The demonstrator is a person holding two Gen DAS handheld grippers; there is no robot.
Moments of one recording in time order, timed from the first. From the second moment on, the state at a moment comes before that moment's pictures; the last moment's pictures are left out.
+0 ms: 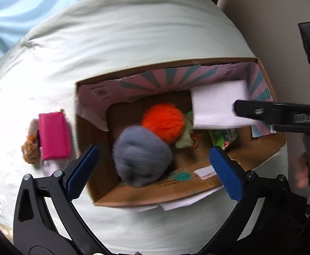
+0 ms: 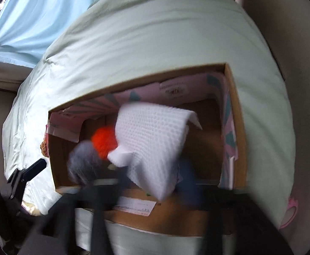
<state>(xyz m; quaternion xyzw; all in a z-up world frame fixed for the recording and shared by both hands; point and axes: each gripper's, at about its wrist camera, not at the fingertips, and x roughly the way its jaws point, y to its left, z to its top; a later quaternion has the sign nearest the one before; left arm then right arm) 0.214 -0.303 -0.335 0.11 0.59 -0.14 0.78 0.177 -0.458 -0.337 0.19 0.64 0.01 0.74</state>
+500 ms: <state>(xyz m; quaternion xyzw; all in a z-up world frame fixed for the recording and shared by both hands) 0.194 -0.278 -0.300 0.10 0.58 -0.15 0.80 0.163 -0.444 -0.305 0.20 0.61 0.01 0.77</state>
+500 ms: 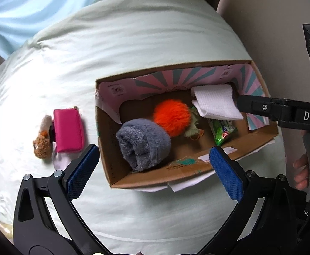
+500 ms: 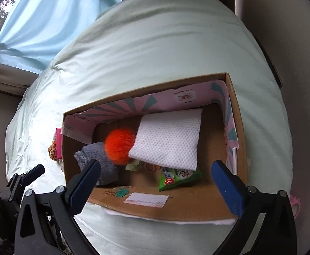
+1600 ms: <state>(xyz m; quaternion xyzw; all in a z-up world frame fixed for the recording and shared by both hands) 0.091 0.002 -0.120 0.06 0.45 -0.14 0.88 0.060 -0.227 -0.104 0.13 0.46 0.02 0.88</state>
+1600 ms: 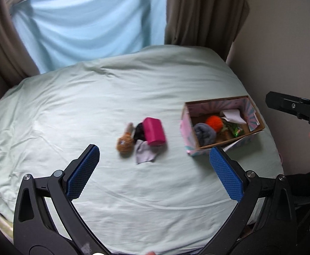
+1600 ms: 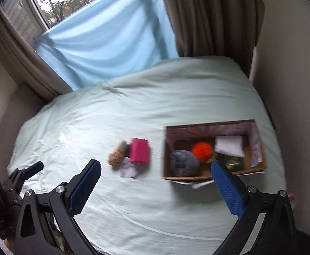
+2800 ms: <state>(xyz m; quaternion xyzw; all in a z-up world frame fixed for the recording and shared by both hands) 0.225 0.102 -0.298 0.06 0.54 -0.20 0.82 0.175 -0.091 -0.278 0.15 0.53 0.01 0.83</state>
